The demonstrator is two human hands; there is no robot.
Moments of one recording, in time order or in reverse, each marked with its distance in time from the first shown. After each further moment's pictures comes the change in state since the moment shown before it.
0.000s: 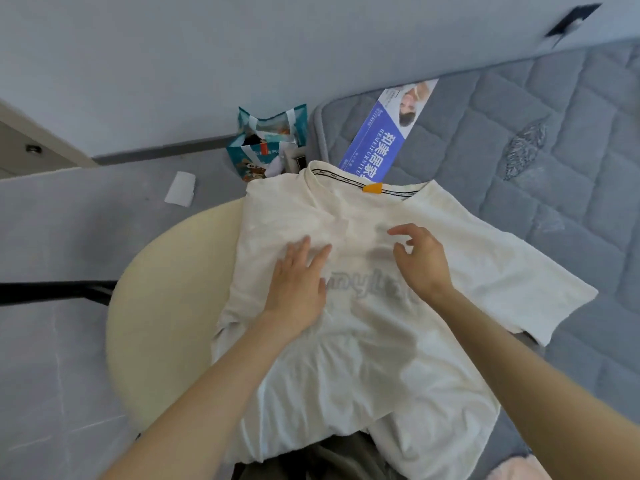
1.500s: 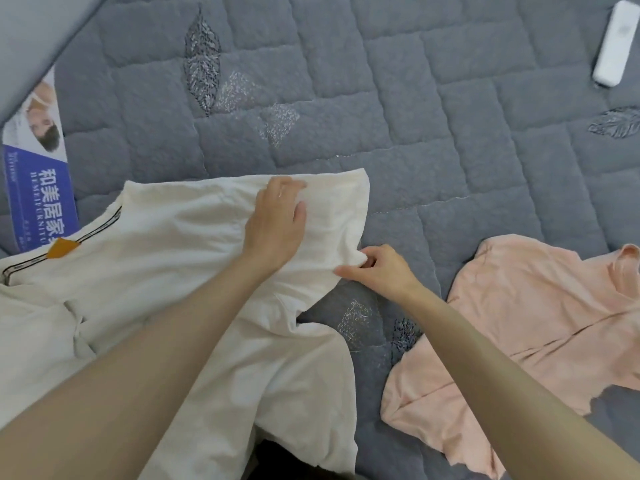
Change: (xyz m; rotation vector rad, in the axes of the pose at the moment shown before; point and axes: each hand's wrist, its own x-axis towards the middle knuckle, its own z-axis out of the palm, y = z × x) left_hand 0.109 0.309 0.153 0.085 -0.046 0.546; right_hand -0.112 0.274 -0.113 0.564 0.052 0.566
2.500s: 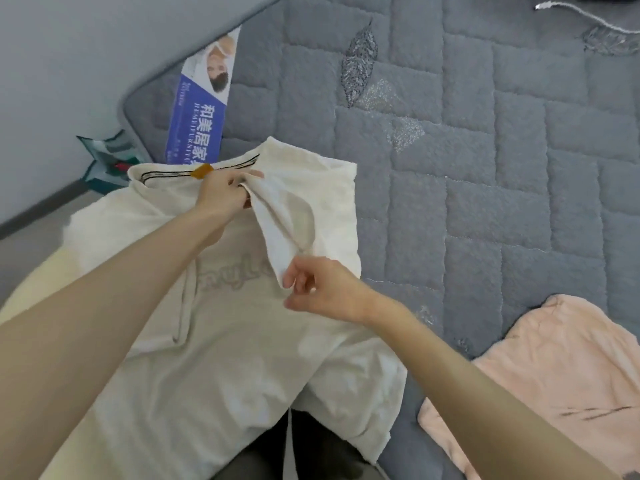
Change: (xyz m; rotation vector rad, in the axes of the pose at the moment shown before) left_hand -0.084 -0.149 -0.130 -0.805 0.270 -0.600; right_hand -0.072 -0.127 0.142 -0.257 -0.599 -0.356
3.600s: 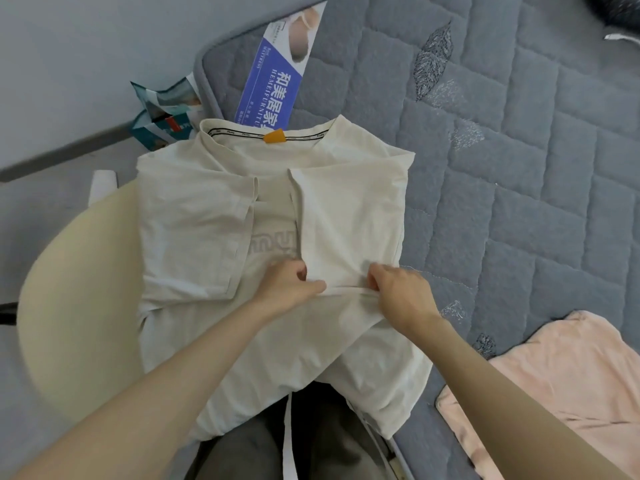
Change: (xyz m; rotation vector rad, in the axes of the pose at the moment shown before) left_hand -0.115 -0.111 -0.009 0.334 -0.280 -0.161; right_hand -0.013 0.038 0.032 -1.025 0.196 0.193
